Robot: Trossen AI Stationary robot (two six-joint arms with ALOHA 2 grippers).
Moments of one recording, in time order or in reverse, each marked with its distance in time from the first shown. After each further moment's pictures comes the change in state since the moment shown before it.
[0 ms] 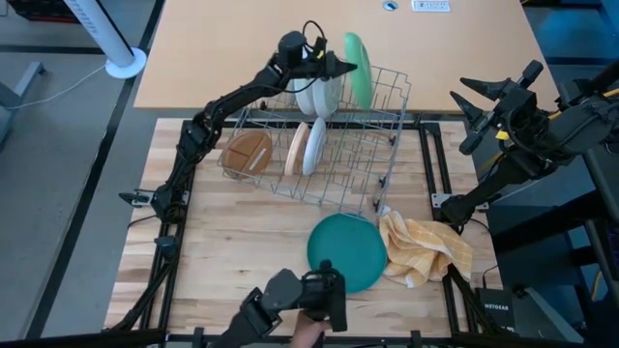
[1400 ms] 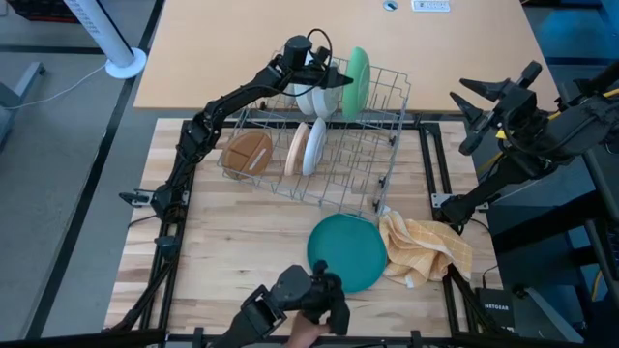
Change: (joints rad) left arm 0.002 0.000 0.002 -0.243 0.006 0.275; right arm 0.000 0.000 0.000 -0.018 -0.002 0.043
